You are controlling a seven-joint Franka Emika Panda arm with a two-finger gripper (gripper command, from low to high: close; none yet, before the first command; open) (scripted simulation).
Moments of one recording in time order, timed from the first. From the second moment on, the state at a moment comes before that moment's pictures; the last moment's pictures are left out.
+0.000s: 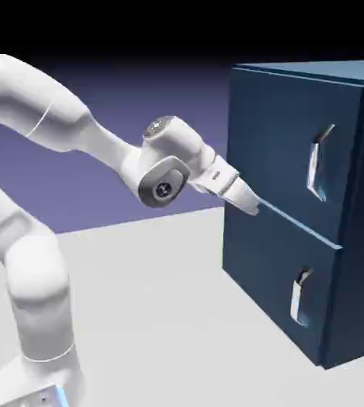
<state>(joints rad) 0.03 -0.58 -0.02 -2.80 -0.05 3.03 0.78</state>
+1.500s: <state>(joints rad) 0.67 -0.88 -0.78 -2.50 -2.01 2.93 2.18</state>
